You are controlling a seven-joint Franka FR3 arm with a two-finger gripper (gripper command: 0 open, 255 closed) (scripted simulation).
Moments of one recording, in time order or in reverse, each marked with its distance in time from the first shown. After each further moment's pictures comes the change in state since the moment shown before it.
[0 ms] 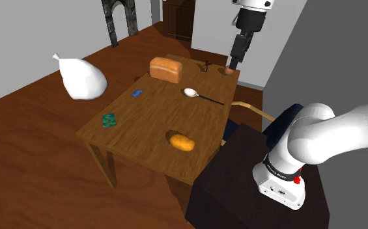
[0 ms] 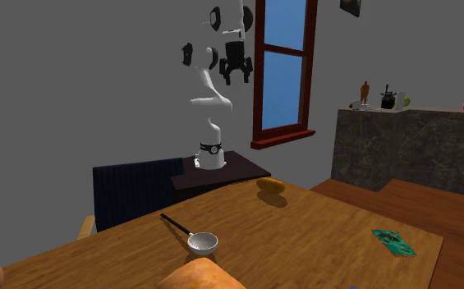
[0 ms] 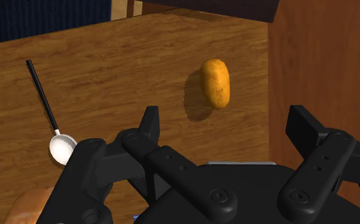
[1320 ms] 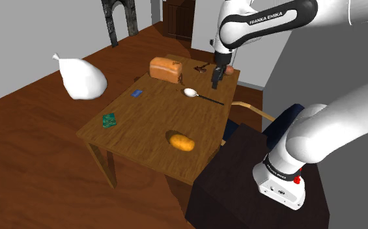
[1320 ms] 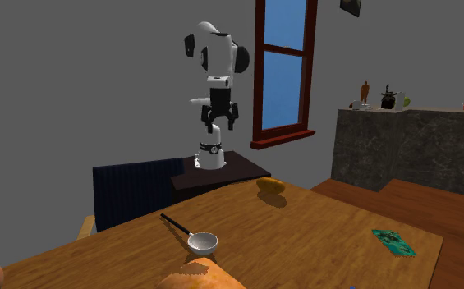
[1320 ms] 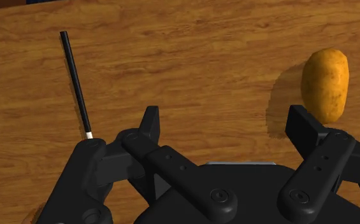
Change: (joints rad) arm -0.063 0.389 -0.150 -0.155 -0.158 0.518 -0.240
